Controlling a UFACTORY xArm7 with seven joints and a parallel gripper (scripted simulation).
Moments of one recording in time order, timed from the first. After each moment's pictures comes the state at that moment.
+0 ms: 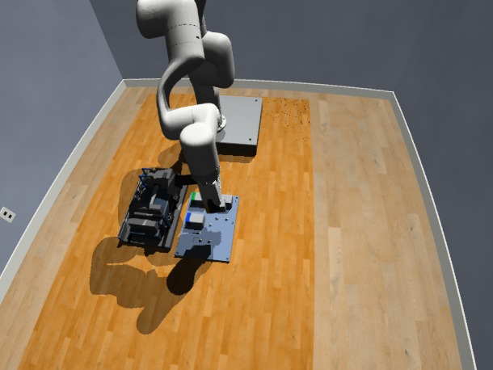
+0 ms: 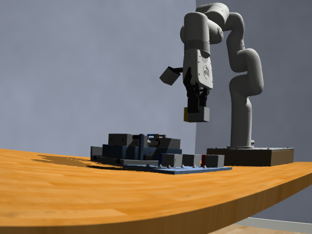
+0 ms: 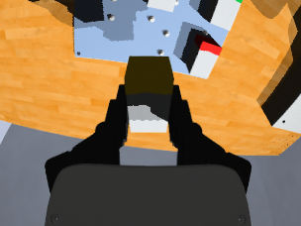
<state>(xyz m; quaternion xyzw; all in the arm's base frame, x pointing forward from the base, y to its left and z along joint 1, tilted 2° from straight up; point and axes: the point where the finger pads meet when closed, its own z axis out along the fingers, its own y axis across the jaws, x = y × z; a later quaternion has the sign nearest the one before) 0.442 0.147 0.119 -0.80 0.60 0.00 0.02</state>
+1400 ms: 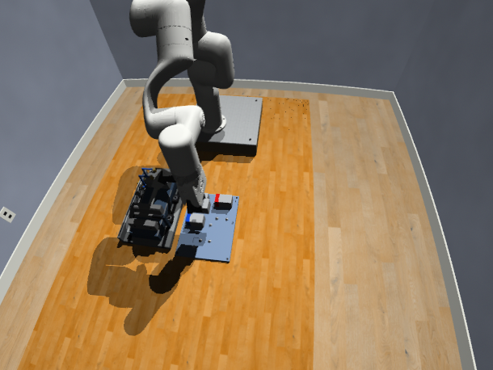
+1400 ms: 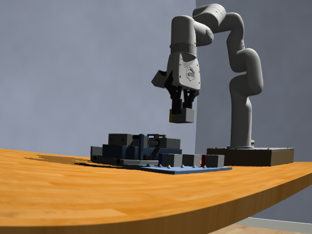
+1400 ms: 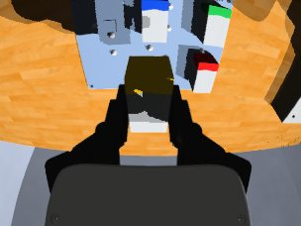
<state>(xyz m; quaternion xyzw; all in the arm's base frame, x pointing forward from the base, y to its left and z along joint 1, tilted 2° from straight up) 0.451 0.099 0.117 -0.74 0.68 0.00 0.02</state>
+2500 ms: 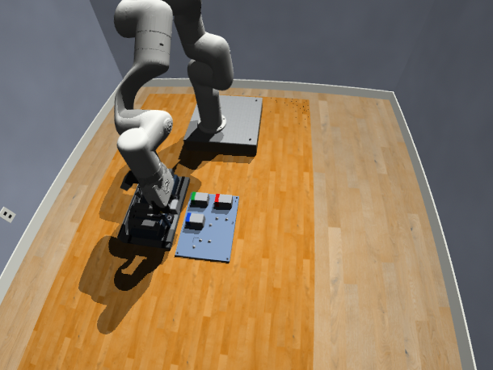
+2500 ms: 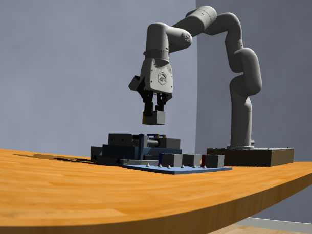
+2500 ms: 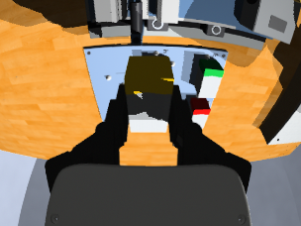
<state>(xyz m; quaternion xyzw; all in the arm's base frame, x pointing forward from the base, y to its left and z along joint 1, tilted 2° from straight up) 0.471 0.001 0.112 -0.74 0.68 0.00 0.02</state>
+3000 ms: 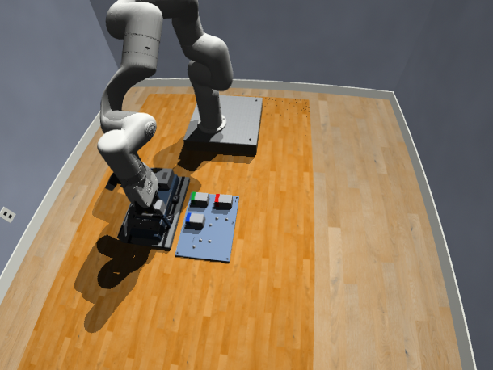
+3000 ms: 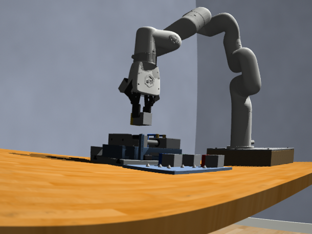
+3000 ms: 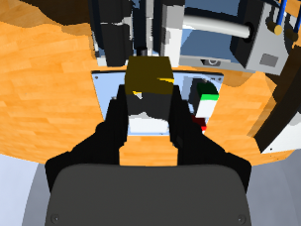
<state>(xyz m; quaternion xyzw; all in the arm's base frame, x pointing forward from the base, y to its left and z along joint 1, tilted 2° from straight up) 0.480 -0.049 0.110 -0.73 0.68 0.00 0.01</state>
